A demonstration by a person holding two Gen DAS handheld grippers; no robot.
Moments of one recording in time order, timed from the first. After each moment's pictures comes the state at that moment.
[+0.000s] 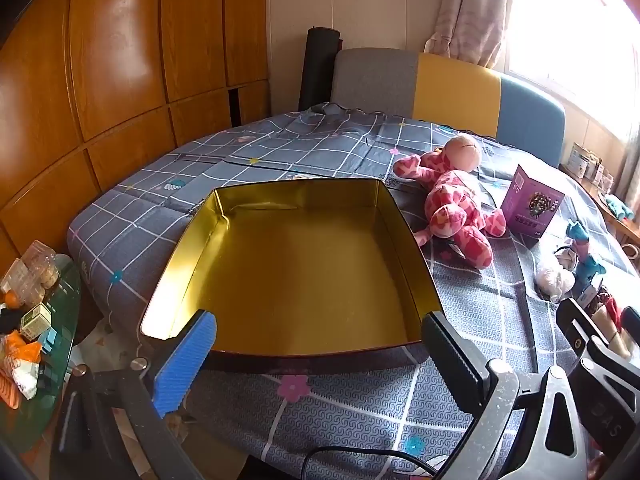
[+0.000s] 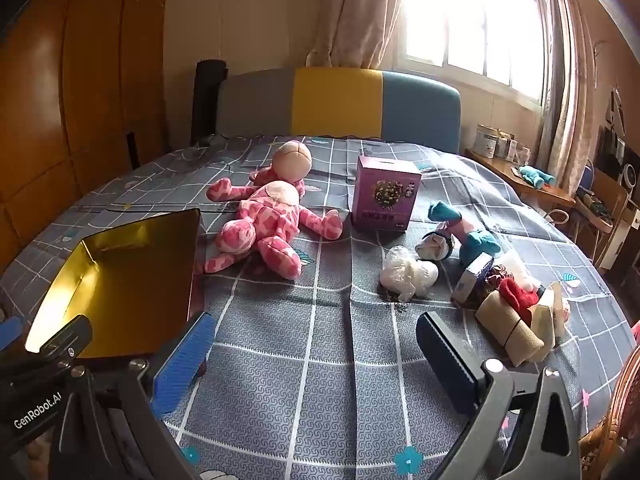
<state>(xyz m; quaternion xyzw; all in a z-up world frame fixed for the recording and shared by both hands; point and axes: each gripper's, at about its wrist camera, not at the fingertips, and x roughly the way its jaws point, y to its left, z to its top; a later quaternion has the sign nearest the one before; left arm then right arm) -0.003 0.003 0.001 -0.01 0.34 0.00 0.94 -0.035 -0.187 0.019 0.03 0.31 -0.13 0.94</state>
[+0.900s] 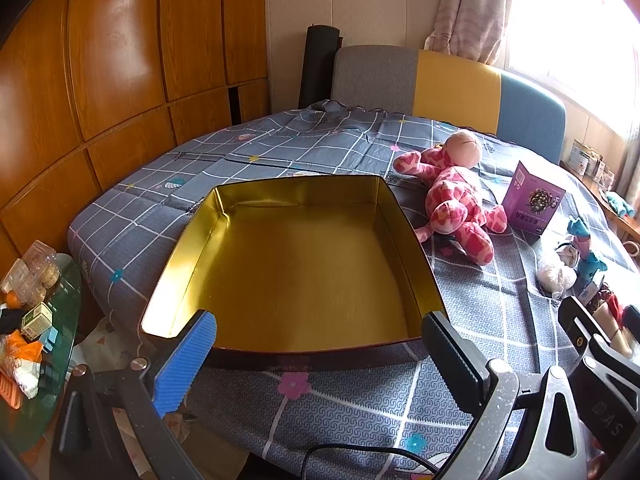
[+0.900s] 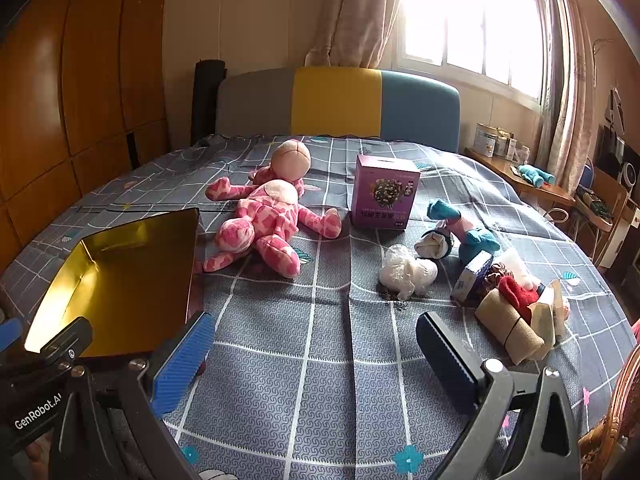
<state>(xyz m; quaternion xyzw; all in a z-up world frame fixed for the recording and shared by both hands) -0.004 0.001 -0.002 0.00 0.35 0.01 0.94 -0.035 -0.188 0.017 0.03 0.31 -0.13 0.94</state>
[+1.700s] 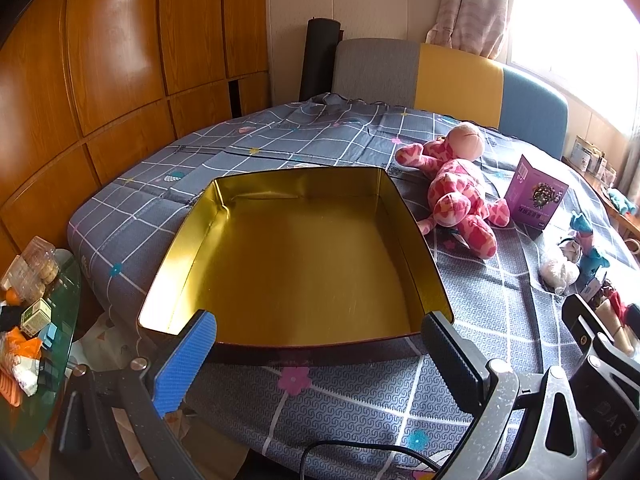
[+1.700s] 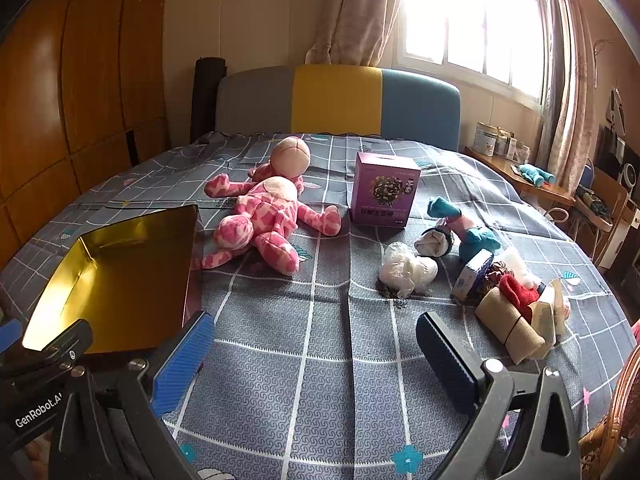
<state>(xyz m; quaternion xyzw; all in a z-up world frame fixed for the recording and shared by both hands) -0.001 0.002 -0.006 0.00 0.36 0.01 0.93 -0.034 -0.190 0.013 0.03 0.31 -0.13 0.94</state>
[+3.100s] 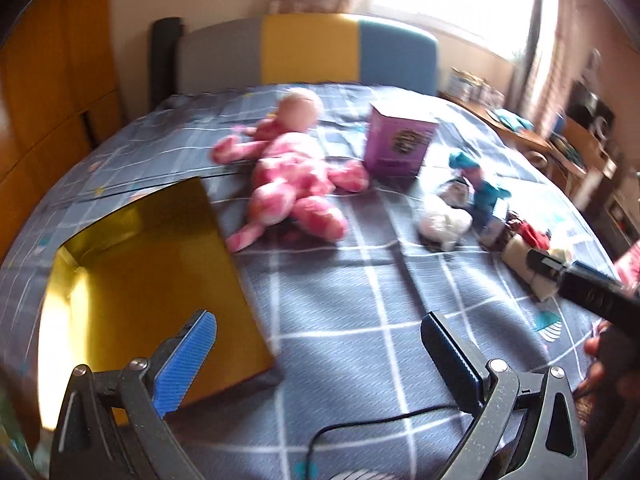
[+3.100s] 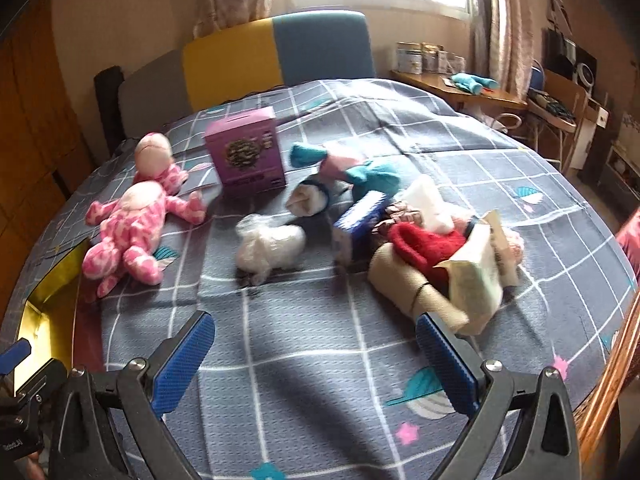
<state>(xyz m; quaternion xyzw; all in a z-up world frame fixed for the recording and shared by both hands) 0.040 -0.119 0.001 0.08 0.40 -0.24 0.88 -0.044 -0.357 -0.003 0.17 0.37 -0.22 0.89</state>
